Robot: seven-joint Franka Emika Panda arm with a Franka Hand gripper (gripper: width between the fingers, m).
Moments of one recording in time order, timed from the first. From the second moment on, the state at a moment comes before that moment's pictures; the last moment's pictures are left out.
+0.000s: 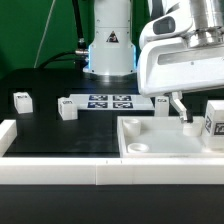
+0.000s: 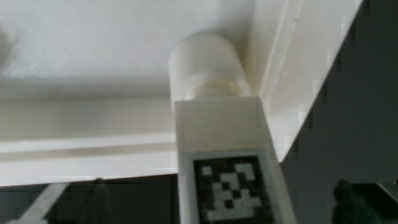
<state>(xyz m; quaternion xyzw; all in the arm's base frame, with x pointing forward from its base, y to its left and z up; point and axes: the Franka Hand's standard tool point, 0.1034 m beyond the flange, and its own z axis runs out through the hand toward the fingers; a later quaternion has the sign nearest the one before) 0.609 0.116 0.072 -0.97 -0.02 -0.25 0.06</state>
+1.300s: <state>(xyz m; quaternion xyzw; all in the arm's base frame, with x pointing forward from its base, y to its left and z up) 0.616 0.114 0.080 -1.00 -0.01 0.00 0.09</state>
